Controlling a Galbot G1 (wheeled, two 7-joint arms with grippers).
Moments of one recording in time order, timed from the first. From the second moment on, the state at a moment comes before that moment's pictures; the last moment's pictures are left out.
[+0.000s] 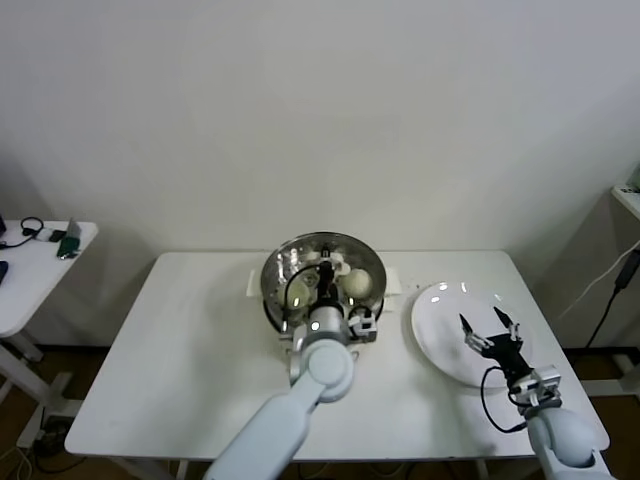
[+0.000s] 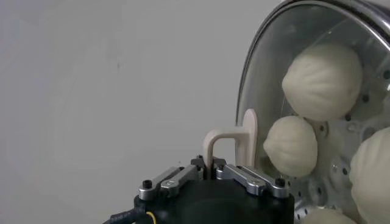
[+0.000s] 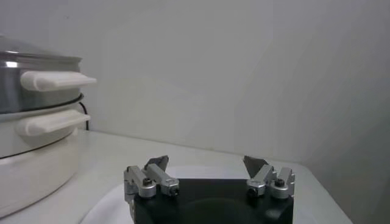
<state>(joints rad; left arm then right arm) 0.78 -1.48 0.19 -1.60 1.50 0.74 0.28 -1.23 1.15 0.64 1.47 0.30 0.09 -0.28</state>
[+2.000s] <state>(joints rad) 1.20 -1.18 -0.19 -2.12 0.73 0.71 -0.07 -1.28 1.15 0.66 1.53 0.32 0.06 -0.32</state>
